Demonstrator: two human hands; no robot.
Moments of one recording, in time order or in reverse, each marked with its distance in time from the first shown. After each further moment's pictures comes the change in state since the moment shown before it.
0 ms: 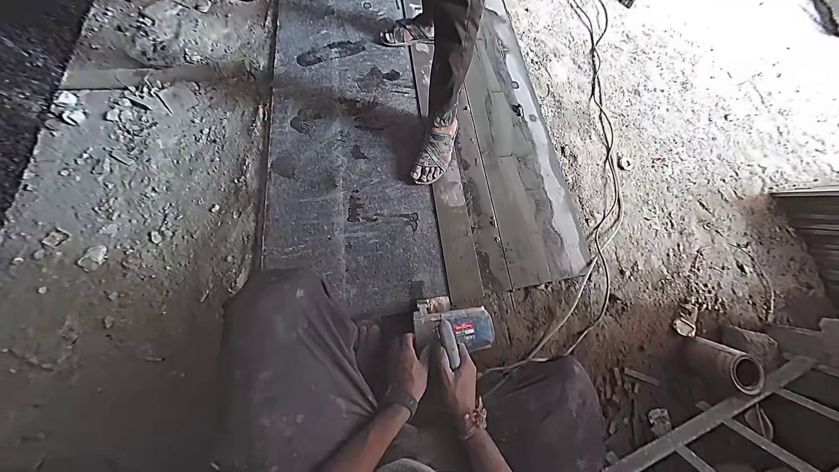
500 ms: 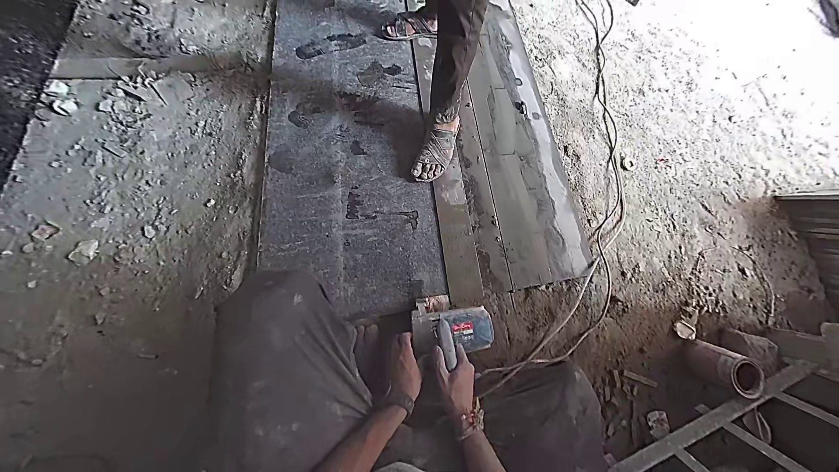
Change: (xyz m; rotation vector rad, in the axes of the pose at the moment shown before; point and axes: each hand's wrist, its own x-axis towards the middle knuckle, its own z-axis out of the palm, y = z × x) left_hand 0.007 -0.007 0.005 0.042 -0.001 0.058; right_hand 0.005 -0.002 0.004 -0.080 -0.011 -0.005
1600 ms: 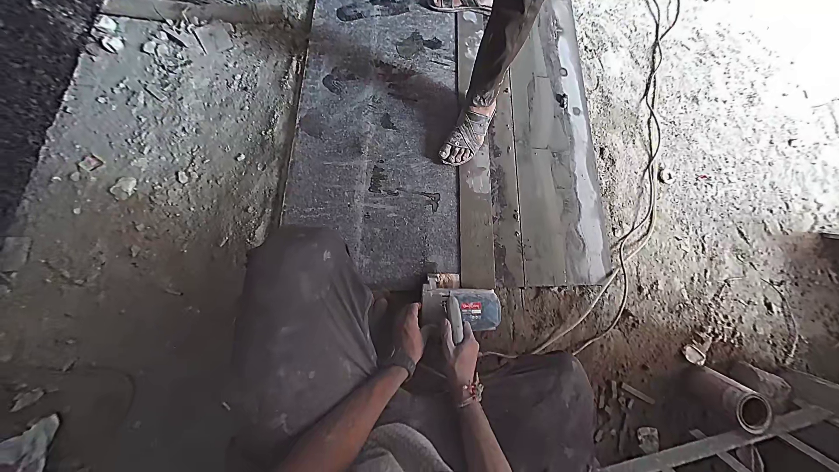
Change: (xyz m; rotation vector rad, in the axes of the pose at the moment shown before) left_hand 0.017 -0.009 -0.004 -0.216 0.020 0.002; right_hand 0.011 -0.006 0.006 -0.033 0.049 -0.067
